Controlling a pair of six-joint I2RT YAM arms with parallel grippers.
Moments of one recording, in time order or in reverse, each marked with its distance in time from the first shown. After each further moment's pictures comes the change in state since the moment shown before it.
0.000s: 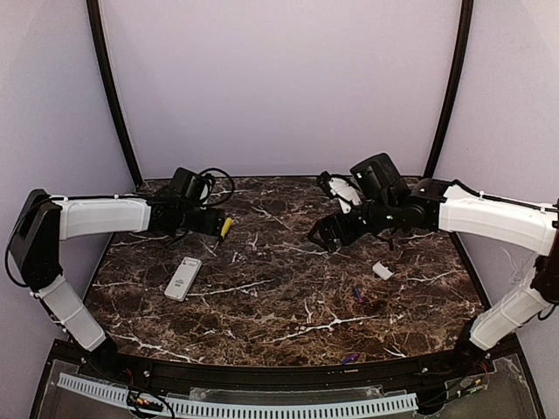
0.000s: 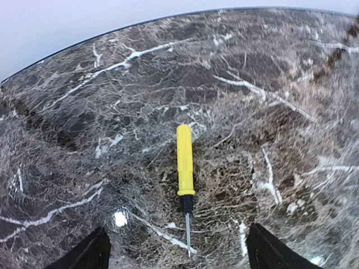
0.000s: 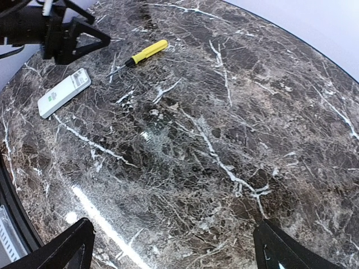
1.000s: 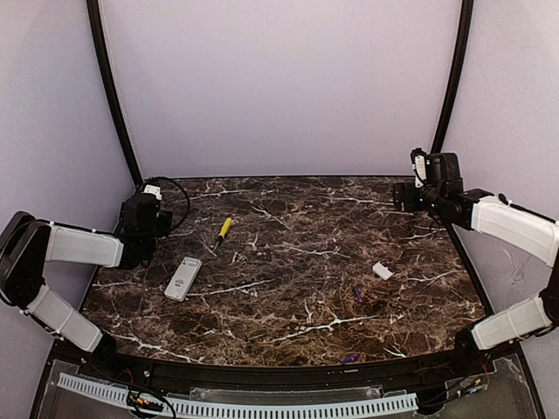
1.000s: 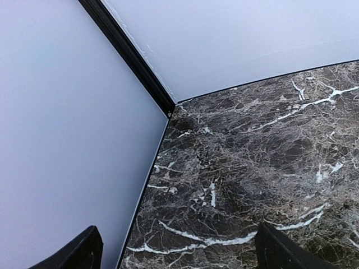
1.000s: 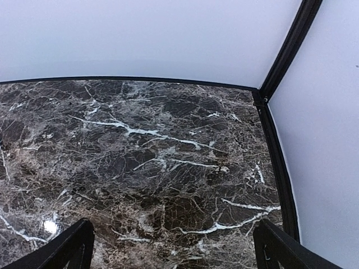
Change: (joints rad) left arm 0.209 -0.202 -0.478 0.713 -0.505 0.443; right arm -0.507 -0.158 -0.241 0.285 0.332 -0.059
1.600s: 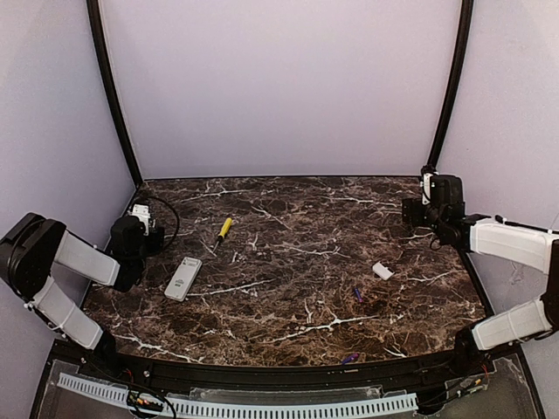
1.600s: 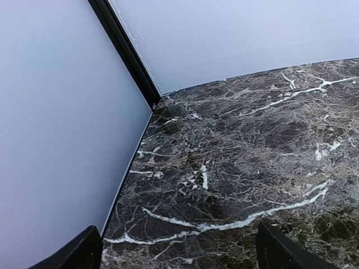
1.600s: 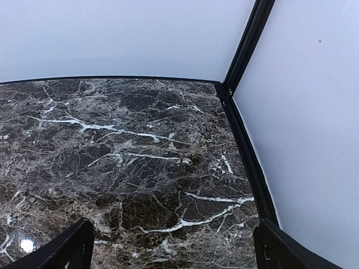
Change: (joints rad) left arm 0.124 0.065 -0.228 0.383 0.209 -0.004; right arm -0.053 -0.030 -0.222 0.253 0.117 -0.040
